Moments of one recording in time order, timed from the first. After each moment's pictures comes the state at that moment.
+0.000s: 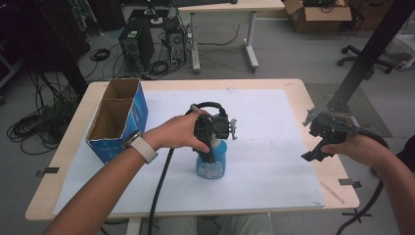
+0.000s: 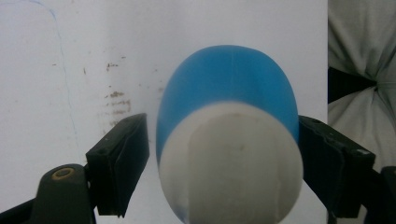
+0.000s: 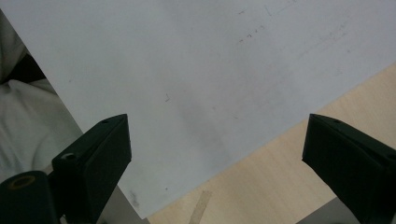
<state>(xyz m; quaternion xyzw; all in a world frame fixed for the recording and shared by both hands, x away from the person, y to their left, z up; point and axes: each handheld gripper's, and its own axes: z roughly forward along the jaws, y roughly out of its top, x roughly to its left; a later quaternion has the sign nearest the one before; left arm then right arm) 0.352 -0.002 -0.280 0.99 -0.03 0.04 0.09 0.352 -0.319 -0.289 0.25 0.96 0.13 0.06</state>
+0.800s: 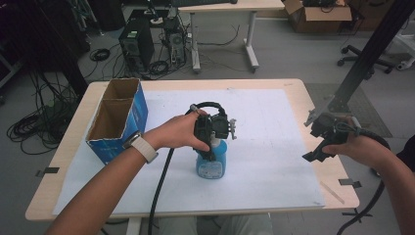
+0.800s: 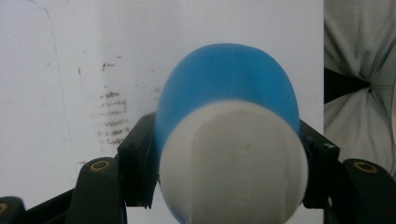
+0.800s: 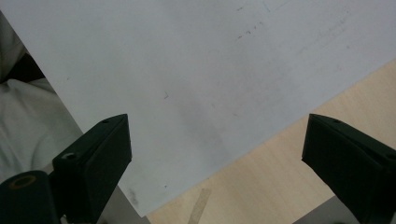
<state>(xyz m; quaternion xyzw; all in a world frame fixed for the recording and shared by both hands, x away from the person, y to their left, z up) 0.354 -0.002 -0.282 1.00 -0.02 0.03 0.09 0.352 -0.323 -0.290 0.26 0.96 0.13 0.06</state>
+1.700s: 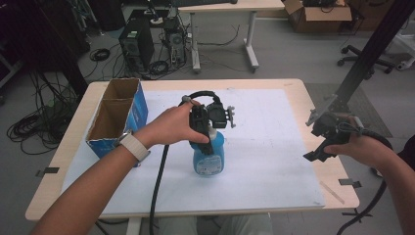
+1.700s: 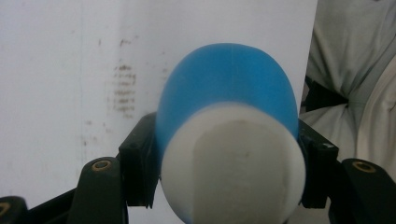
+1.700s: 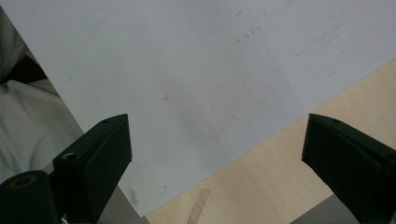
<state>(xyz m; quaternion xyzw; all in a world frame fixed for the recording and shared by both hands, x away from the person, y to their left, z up) 0.348 0.011 -0.227 0.99 0.09 0.03 0.08 0.348 -0.324 -0.286 0.25 0.96 0.13 0.07</state>
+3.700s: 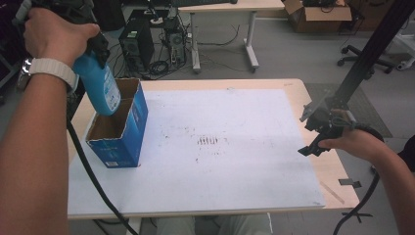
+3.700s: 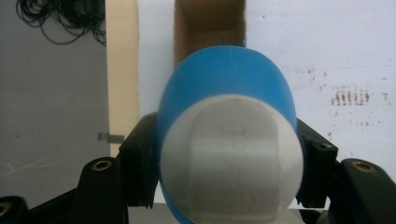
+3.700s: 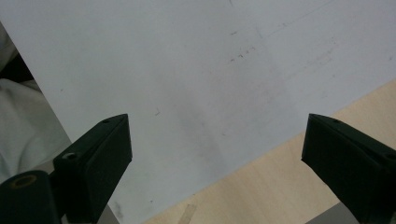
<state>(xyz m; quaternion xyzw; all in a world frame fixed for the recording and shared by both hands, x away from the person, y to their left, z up) 0.412 0.237 -0.078 0.69 0.71 0.13 0.06 0.365 -0.313 -0.285 0.22 0.96 0.14 0.07</state>
